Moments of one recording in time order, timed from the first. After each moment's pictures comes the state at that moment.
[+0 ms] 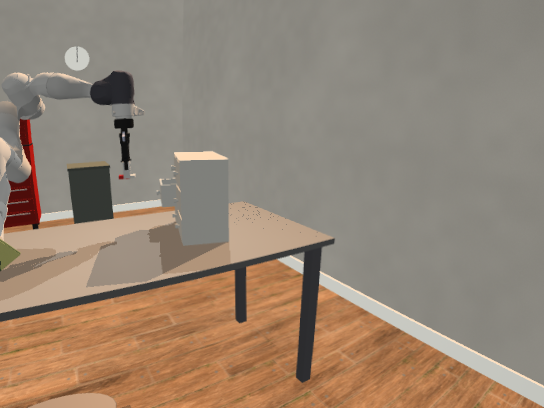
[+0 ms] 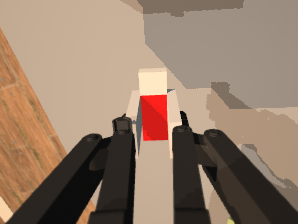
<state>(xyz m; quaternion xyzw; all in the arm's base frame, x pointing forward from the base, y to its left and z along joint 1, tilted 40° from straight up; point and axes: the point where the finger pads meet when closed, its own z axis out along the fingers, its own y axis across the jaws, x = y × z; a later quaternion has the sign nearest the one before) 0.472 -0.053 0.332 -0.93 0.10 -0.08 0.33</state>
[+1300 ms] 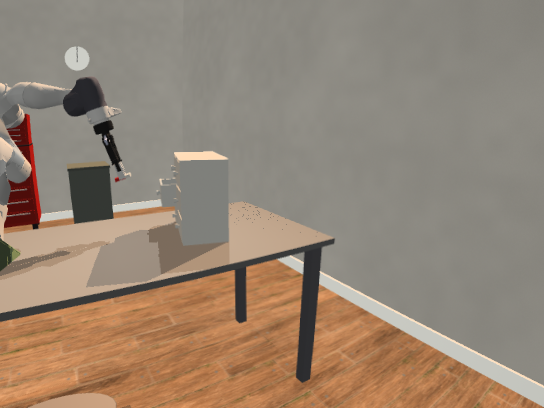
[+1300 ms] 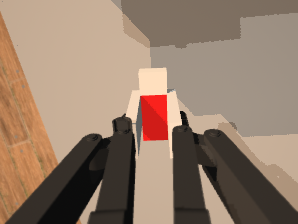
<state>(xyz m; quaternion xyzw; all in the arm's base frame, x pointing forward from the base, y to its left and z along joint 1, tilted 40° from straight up) 0.448 -0.040 0.330 -0.90 0.17 -0.22 0.33</state>
